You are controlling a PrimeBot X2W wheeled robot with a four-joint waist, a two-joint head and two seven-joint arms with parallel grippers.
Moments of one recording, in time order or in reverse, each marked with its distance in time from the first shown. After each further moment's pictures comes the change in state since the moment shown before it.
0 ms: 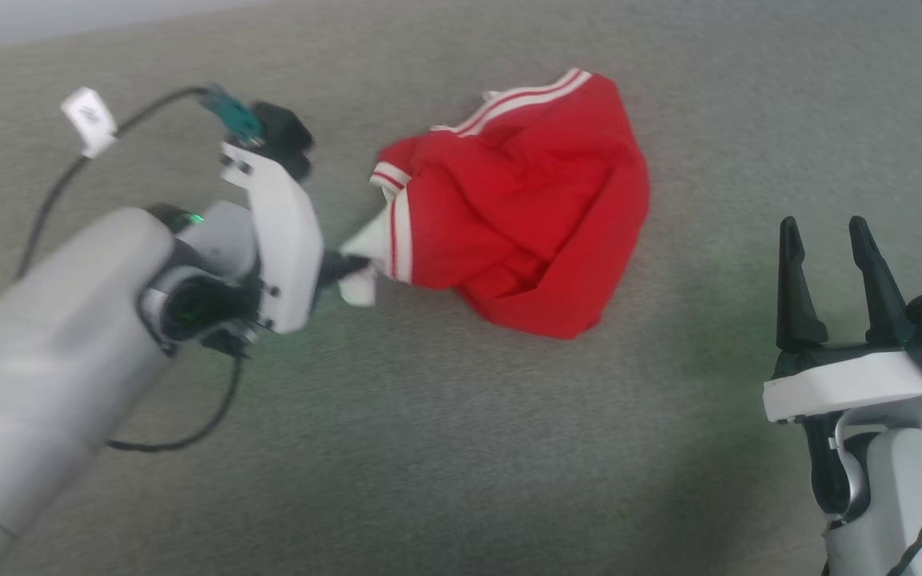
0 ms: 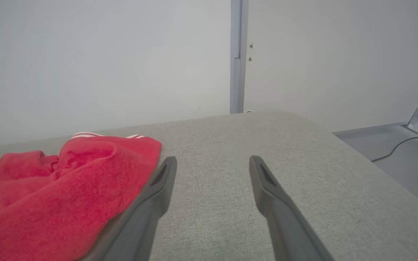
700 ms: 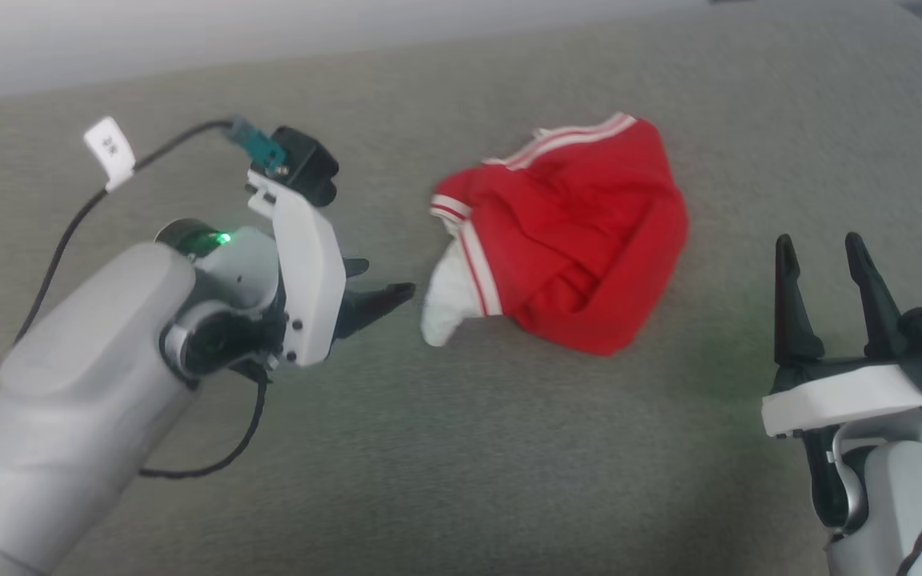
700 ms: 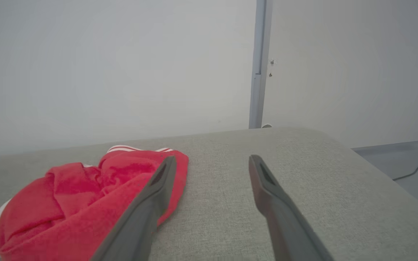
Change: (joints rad) left arm 0.137 -0.020 0.157 -0.136 0.170 0.000 0.001; right arm 0.029 -0.012 0.009 0.001 -0.026 0.000 0.000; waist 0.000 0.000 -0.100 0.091
